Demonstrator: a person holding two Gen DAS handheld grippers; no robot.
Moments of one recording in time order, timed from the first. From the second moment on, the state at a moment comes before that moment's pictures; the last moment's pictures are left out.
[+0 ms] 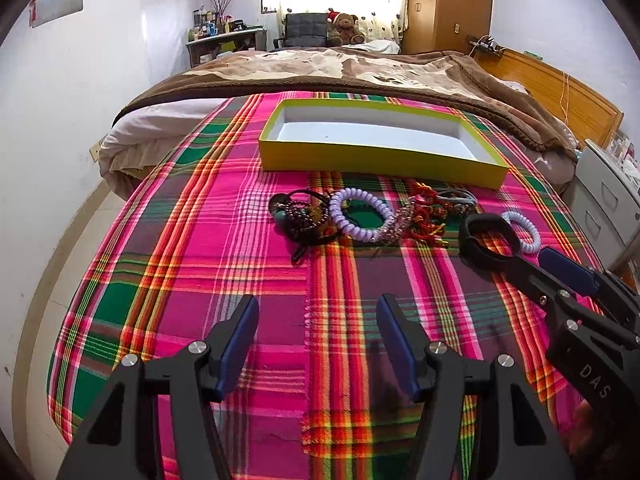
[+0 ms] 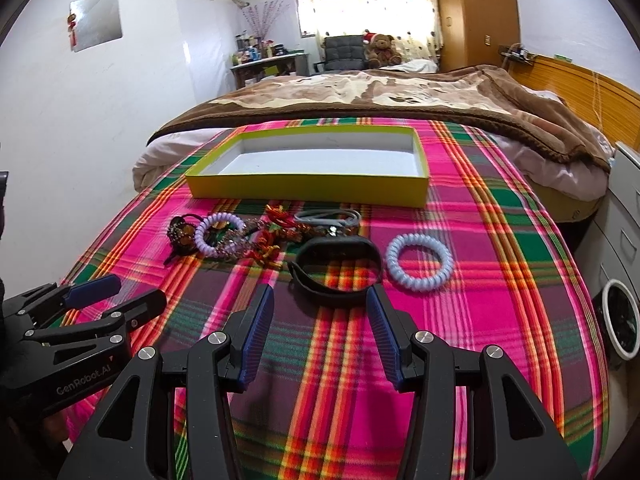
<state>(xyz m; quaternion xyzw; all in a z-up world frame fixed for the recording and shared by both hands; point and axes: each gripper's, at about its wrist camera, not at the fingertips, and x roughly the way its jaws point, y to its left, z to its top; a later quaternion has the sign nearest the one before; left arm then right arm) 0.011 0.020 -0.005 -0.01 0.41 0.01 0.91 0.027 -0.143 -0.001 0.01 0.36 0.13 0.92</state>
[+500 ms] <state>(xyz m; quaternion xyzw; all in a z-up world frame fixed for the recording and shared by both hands) 0.035 0.074 -0.010 -0.07 0.44 -0.01 0.90 0.073 -0.105 -0.017 -0.07 0.43 0.16 0.89</state>
